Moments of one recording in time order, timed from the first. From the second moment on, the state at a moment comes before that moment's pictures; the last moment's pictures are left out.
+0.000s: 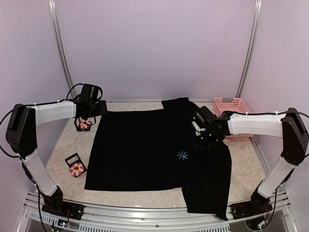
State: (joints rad) left arm -0.36 1.65 1.14 -0.15 -0.28 -0.38; right arm 0.70 1.64 1.08 -0.58 0.10 0.42
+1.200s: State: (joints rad) left arm -0.13 2.21 1.57 -0.39 -0.50 -0.30; right arm 0.70 1.70 1.08 -0.55 0.07 0.34
